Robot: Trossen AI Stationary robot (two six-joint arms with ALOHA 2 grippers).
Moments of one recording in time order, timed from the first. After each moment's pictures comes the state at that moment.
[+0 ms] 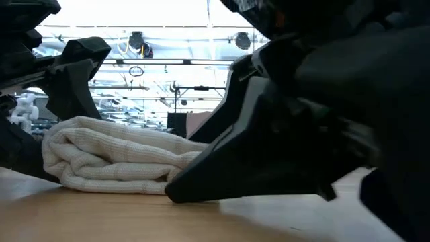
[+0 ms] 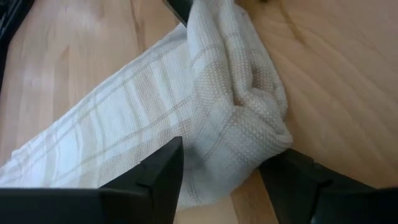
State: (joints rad) left arm -0.79 1.88 0.93 -0.14 -0.69 -0.09; right arm 0.60 2.21 1.25 0.25 0.61 0.07
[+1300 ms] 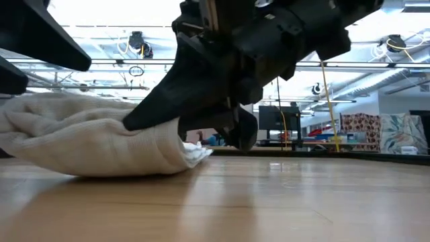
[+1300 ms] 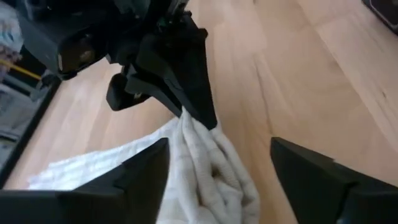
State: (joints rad) left arm -0.94 1.87 1.01 -0.12 -0.96 -0.31; right arm 0.39 2.12 1.25 0.28 0.07 0.76
